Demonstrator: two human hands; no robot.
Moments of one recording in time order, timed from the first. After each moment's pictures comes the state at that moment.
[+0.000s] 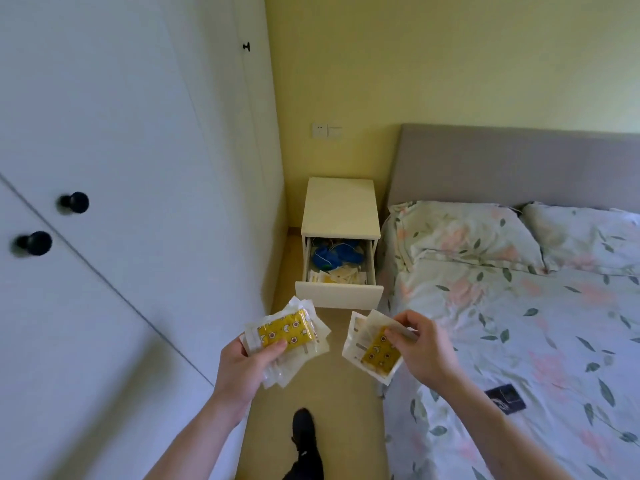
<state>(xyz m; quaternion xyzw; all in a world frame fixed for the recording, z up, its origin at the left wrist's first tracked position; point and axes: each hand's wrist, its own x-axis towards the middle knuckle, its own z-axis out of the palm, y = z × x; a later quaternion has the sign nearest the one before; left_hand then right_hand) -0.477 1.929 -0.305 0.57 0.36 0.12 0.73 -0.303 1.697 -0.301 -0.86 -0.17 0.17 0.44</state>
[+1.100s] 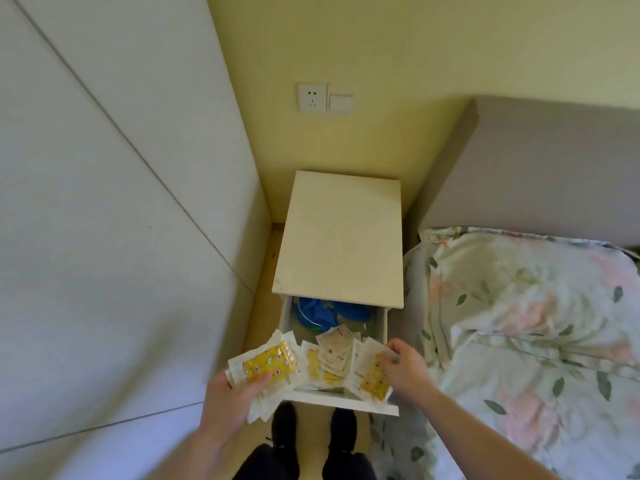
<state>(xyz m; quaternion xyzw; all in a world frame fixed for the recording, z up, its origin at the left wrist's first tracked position) 0.040 2.173 -0.488 0.53 0.55 0.03 0.65 0.247 1.955 -0.543 -0.88 -0.01 0.39 0.28</state>
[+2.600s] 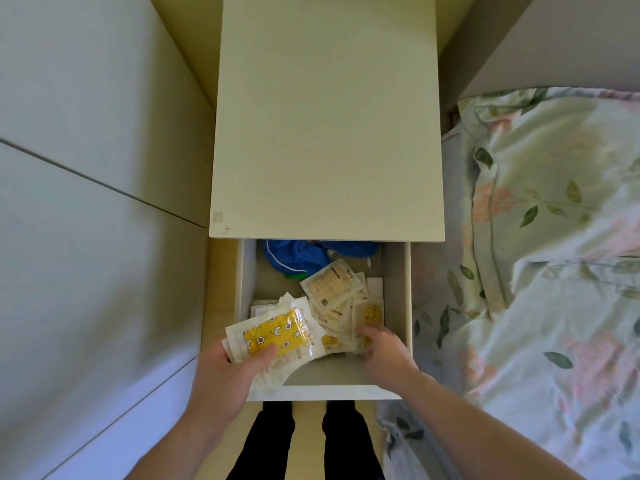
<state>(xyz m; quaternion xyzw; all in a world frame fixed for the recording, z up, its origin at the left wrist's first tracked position) 0.123 2.204 -0.725 0.53 0.55 -0.13 0.64 0.250 1.982 -0.822 -0.83 -0.07 0.53 0.12</state>
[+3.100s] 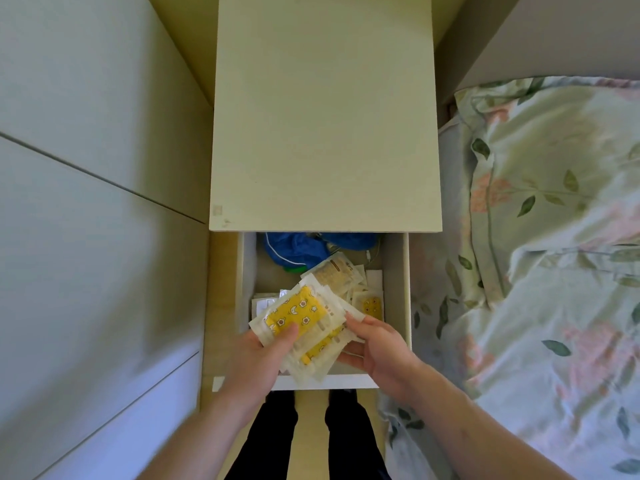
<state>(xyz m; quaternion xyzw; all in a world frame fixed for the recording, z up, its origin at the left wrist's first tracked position) 0.139 2.179 -0.731 0.49 0.52 -0.16 0.68 0.243 2.010 -0.763 -0.49 0.32 0.56 0.58</state>
